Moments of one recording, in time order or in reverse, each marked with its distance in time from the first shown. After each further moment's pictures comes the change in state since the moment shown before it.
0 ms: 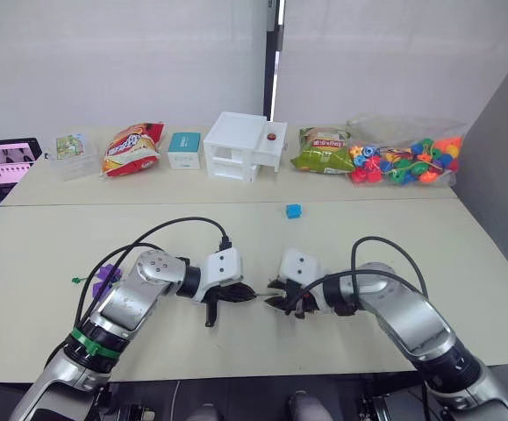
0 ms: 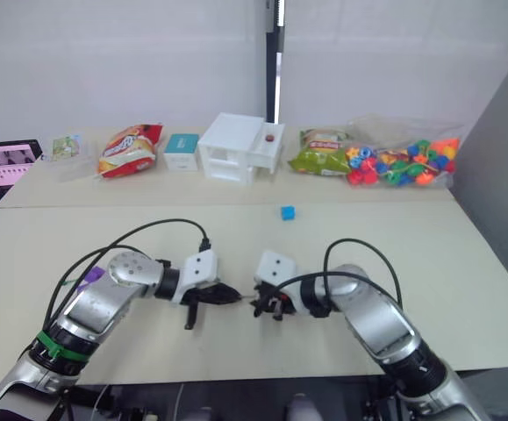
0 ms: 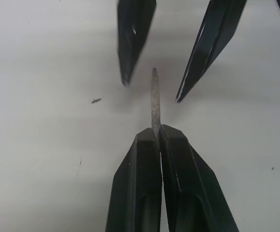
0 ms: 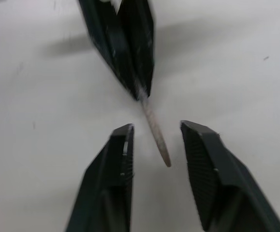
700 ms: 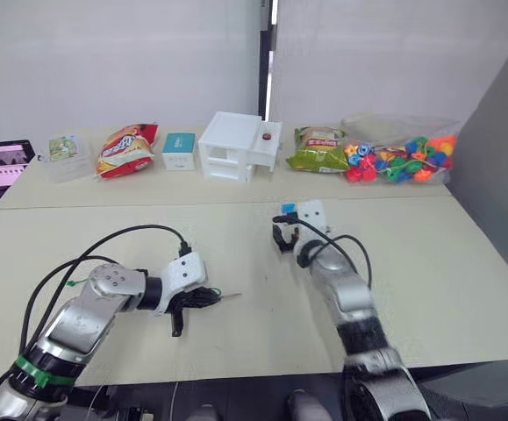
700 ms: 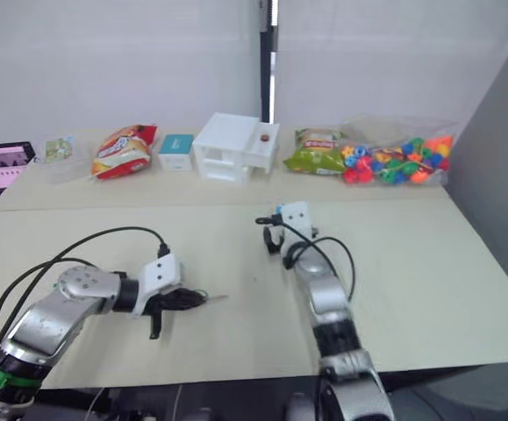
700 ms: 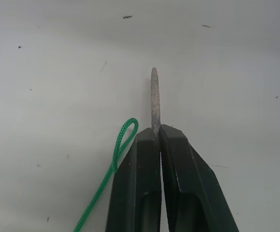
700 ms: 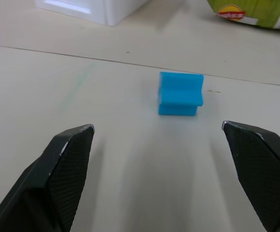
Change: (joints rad) left arm 0.196 0.144 0.161 -0.162 -0.046 0.135 0.082; right arm -0.292 0.514 -0.248 0.950 -0.202 -0.572 -0.833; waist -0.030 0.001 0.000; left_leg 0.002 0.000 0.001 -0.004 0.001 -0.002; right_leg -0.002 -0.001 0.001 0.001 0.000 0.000
